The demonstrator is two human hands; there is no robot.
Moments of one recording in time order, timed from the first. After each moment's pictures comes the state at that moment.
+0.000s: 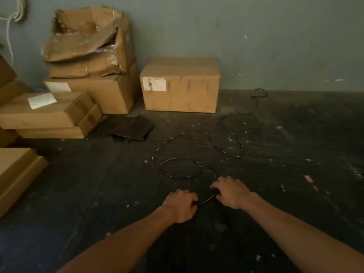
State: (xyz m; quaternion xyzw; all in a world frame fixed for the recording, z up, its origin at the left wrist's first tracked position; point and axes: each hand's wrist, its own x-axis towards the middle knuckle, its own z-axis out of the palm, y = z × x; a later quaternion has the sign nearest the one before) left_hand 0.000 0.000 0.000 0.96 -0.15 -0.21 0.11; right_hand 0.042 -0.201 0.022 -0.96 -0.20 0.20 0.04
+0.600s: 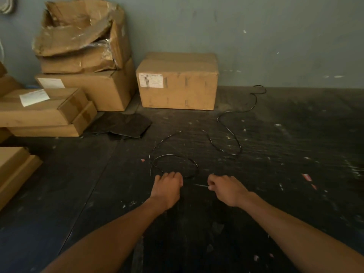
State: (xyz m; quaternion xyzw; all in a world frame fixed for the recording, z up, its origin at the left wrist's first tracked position) left_hand 0.028 0.021 0.004 0.99 -0.09 -0.05 0.12; right_hand 0.047 -0.200 0.026 -0.95 -0.18 0.20 0.15
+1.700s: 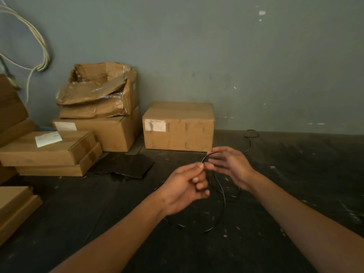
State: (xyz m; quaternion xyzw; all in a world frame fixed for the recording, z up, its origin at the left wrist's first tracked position) left_hand 0.016 -0.010 0.188 0.49 -0.13 -0.22 0.84; right_hand 0.097 -0.190 0.186 -0.70 -0.03 0.07 0.71
